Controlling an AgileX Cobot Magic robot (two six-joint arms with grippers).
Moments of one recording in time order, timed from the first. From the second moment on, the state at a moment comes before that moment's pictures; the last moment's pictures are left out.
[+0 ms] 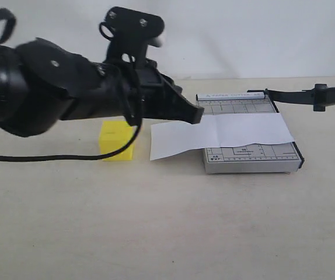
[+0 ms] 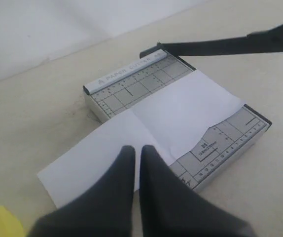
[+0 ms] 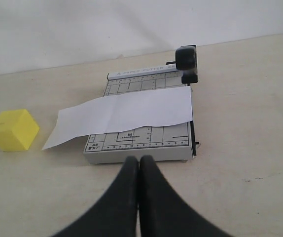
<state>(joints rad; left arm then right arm) -0.60 1.69 -1.04 -1.04 -0.11 1.62 0.17 0.37 -0.27 0.22 0.33 0.03</state>
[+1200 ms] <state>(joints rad) -0.62 2.13 -1.36 -0.99 -0.12 1.62 0.17 0.37 -0.17 0.17 0.14 0.08</state>
